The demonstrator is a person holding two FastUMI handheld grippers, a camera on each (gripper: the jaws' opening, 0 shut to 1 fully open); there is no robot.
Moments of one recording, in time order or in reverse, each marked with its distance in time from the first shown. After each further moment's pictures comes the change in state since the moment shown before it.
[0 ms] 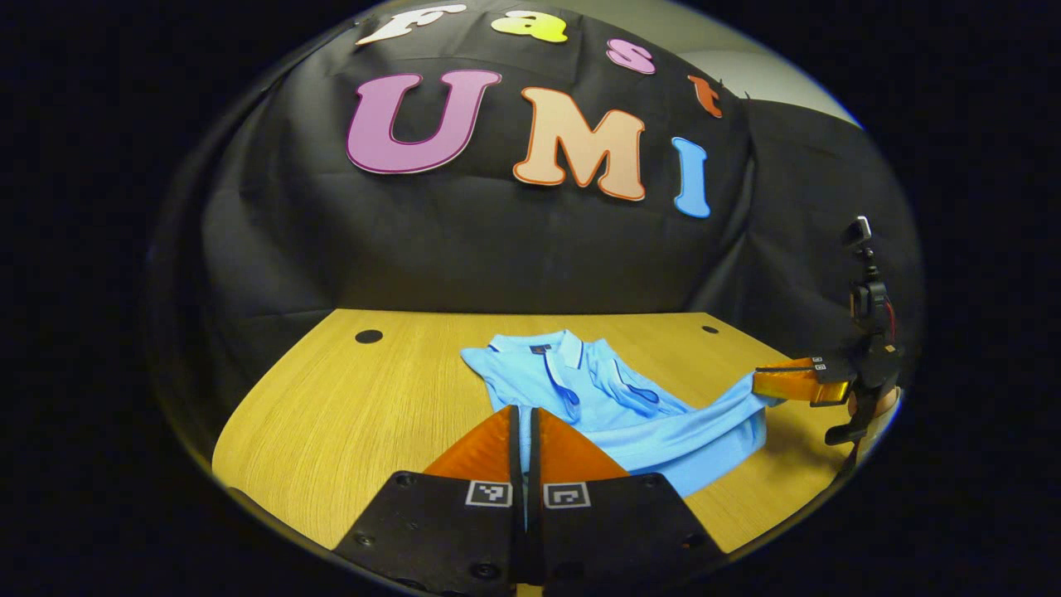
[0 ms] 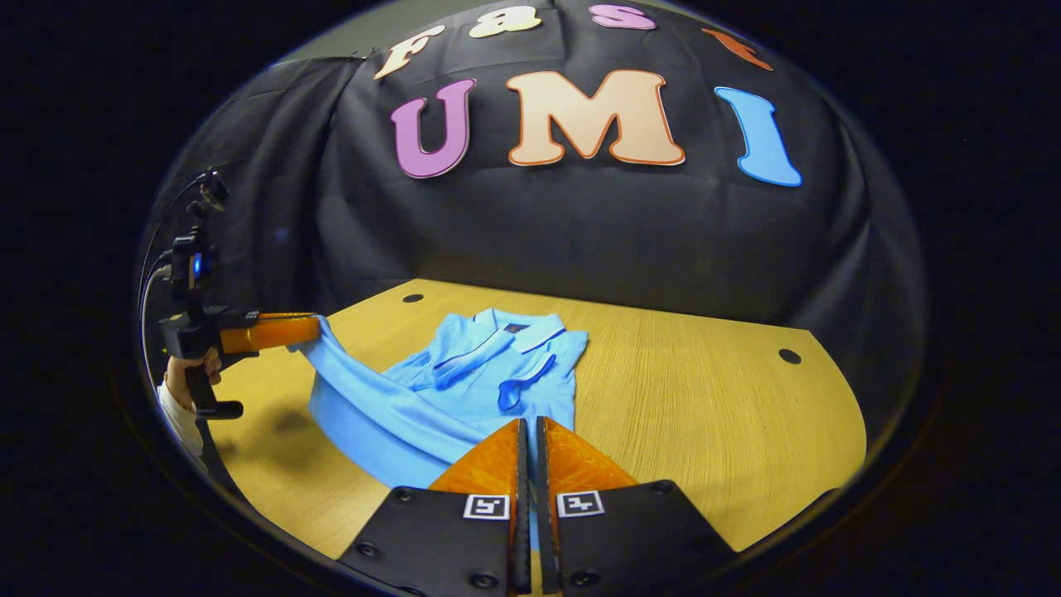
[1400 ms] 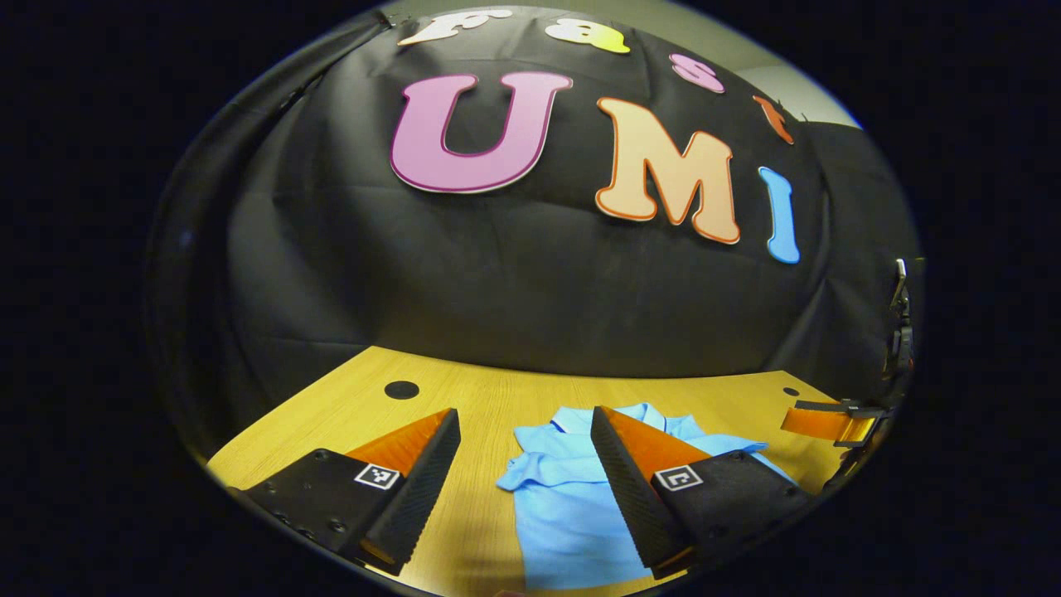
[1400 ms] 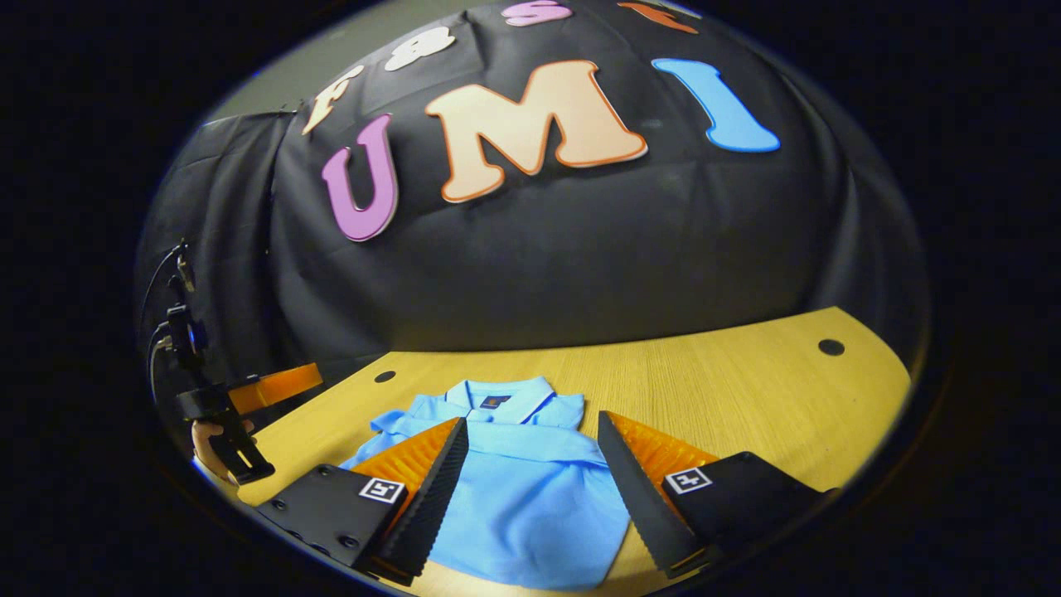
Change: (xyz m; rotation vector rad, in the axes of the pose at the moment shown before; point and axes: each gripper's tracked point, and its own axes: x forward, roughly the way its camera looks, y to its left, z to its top) left arm 0.051 0.052 0.043 -0.046 -0.160 0.157; right arm 0.061 -0.013 0.040 0.137 -0.183 0.004
